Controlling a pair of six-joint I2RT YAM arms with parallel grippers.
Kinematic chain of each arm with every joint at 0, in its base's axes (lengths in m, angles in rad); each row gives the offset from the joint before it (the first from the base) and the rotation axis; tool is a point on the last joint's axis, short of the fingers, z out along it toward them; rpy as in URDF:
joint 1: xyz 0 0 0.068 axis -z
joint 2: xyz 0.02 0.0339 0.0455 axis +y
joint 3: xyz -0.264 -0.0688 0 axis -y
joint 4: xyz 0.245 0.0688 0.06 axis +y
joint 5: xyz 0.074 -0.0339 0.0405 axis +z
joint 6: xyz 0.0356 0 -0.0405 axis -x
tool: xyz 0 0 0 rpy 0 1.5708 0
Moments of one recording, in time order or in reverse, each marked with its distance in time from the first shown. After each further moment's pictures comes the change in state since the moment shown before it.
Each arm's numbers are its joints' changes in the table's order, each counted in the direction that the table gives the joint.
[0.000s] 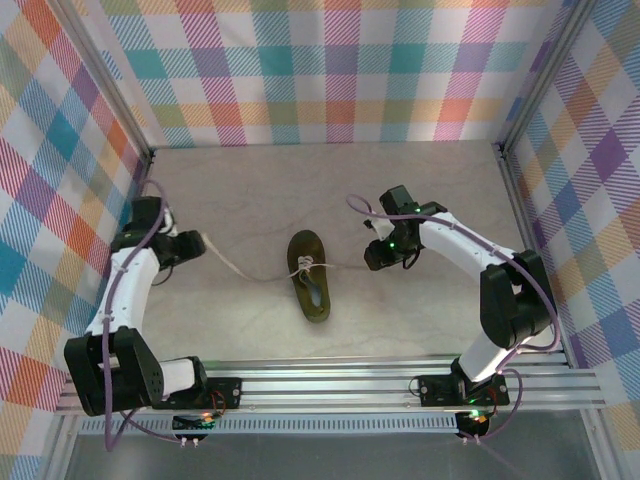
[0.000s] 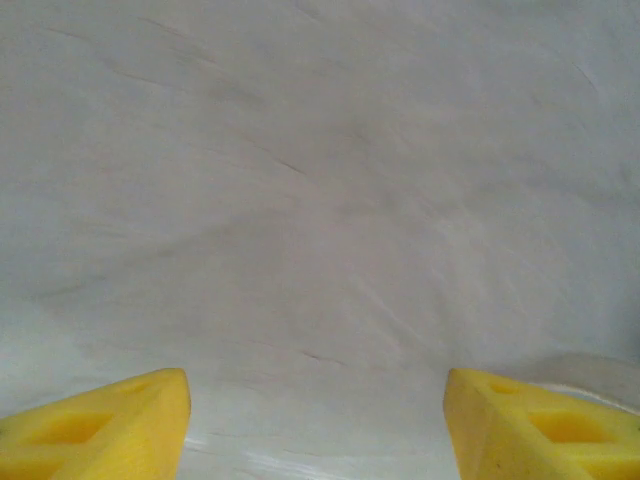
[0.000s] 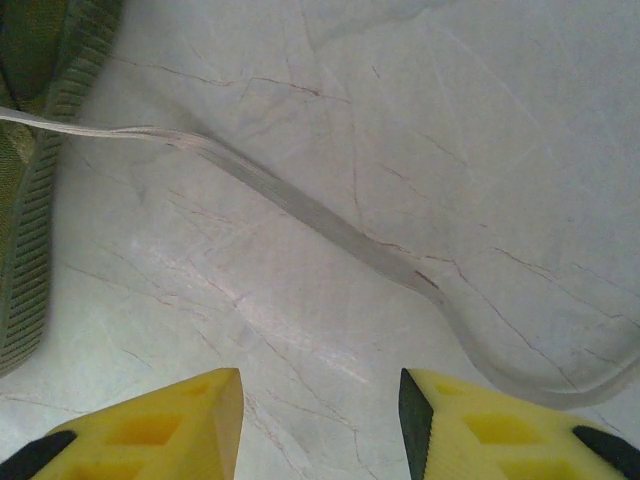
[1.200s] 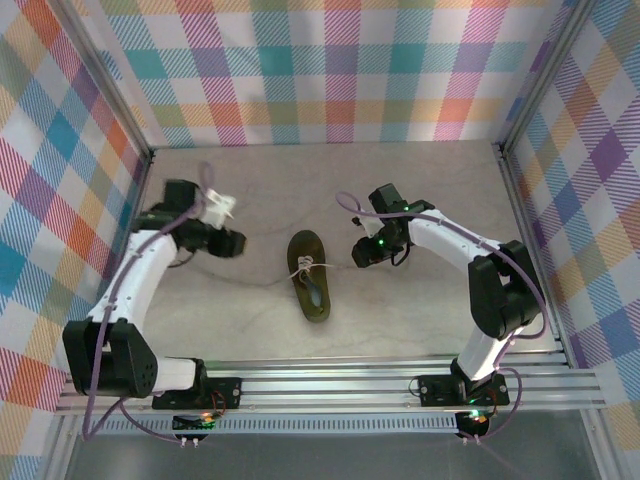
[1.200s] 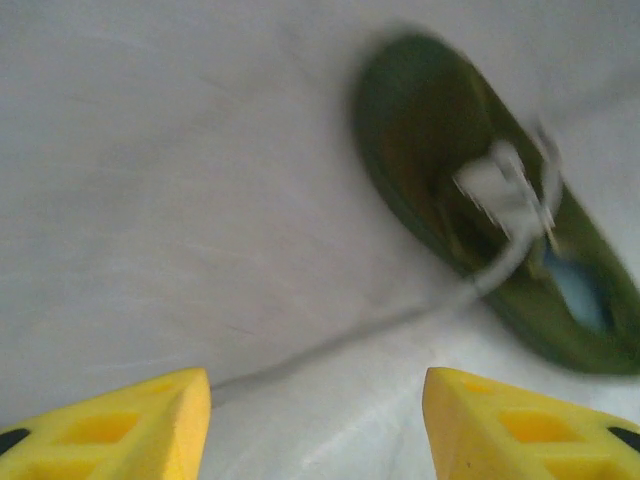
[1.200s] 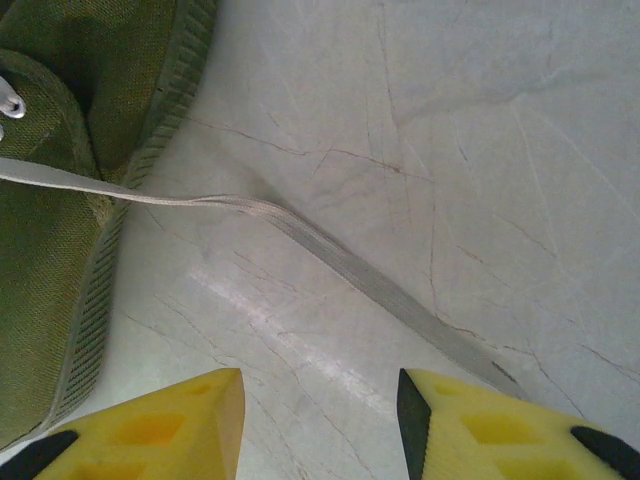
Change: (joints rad) left arm 0.324 0.085 0.093 0.083 -0.348 -0.568; right arm -0.040 0.079 0.045 -0.071 0.068 -0.023
